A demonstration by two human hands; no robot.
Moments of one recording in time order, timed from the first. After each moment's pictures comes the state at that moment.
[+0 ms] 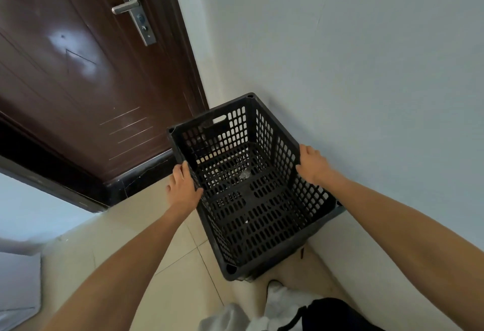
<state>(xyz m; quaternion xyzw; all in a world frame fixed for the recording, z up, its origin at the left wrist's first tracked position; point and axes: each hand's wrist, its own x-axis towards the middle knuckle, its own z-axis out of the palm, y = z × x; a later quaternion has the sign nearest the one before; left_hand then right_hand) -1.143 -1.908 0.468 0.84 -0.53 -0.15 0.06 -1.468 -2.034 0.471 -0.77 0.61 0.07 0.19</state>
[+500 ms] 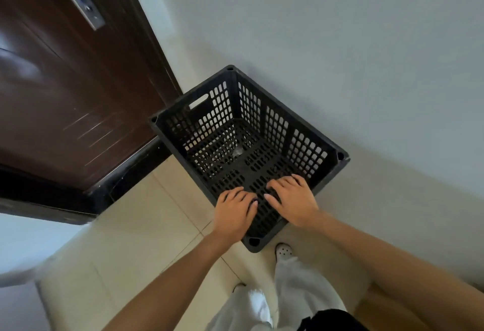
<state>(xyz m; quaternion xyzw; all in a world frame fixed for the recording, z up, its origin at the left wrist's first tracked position) -1.210 -1.828 0.430 0.58 -0.81 -0.07 0.05 -1.406 -1.857 0.432 -0.82 0.57 0.00 0.11</state>
